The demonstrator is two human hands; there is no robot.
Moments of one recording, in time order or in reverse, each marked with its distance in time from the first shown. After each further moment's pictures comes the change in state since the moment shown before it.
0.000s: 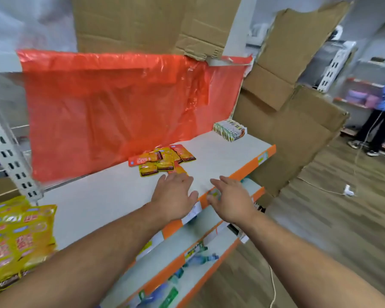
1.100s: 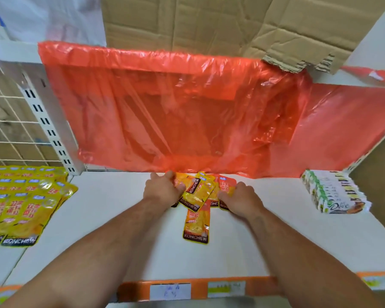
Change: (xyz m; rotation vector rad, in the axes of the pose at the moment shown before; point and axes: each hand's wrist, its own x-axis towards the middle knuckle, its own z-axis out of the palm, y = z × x) left_hand 0.122 -0.098 0.036 -0.334 0.053 -1.186; right_hand 0.298 0.001 0.040 0.179 -0.342 -0.201
